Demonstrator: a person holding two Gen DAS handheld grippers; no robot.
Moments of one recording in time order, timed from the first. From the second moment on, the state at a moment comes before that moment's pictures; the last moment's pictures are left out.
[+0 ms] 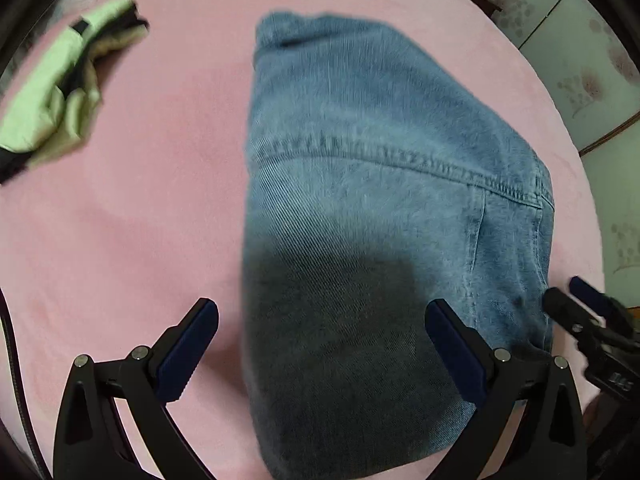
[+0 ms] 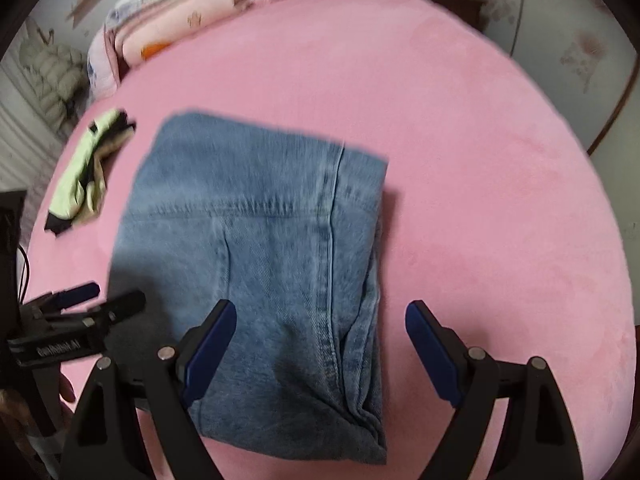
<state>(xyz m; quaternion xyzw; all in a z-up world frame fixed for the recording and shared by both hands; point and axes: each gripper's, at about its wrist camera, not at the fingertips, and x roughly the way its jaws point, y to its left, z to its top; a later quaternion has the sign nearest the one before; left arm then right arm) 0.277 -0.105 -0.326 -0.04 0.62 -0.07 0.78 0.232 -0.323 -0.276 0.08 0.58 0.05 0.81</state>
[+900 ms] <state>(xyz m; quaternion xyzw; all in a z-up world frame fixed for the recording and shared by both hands) 0.302 -0.075 -0.384 -0.17 0.63 -0.19 0.73 0.258 -0.353 -0.358 0.23 0.60 0.20 0.74</state>
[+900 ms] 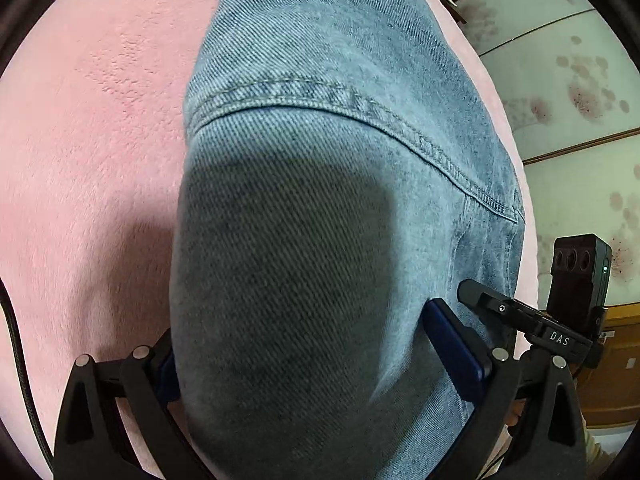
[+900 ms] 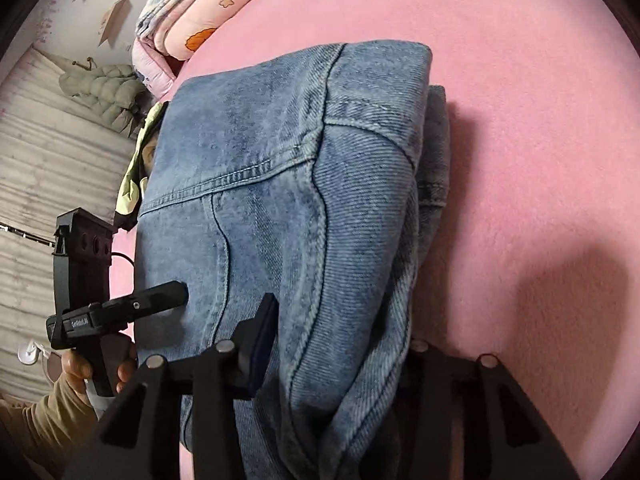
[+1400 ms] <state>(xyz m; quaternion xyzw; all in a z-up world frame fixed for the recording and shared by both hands) 0.272 -0.084 -0.313 -0.12 0.58 -0.16 0.79 0.237 -0.307 -0.292 0.13 0.59 0.14 0.79</state>
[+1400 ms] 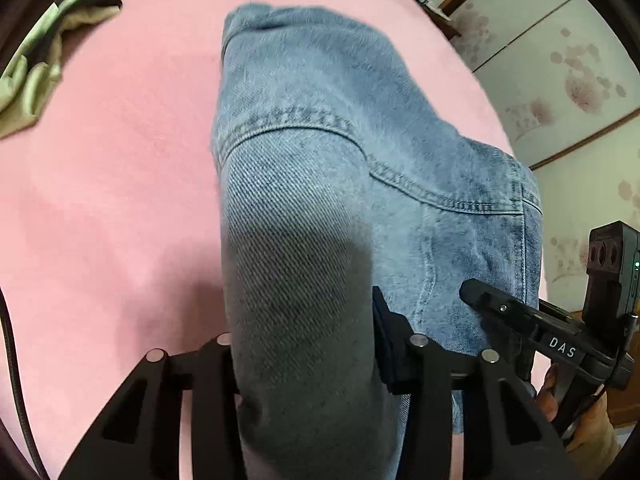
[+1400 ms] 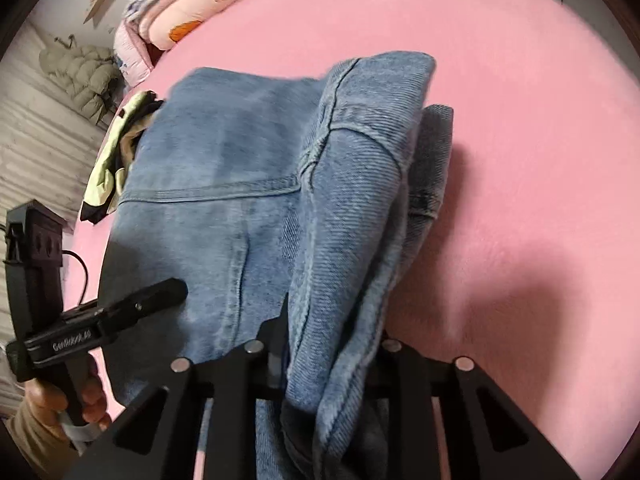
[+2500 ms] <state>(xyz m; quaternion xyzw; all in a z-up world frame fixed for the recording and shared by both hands) 0.521 0.384 -0.228 -0.08 0.50 -0.11 0.86 0.495 0.156 -0.218 0.13 0.50 0.25 0.82</state>
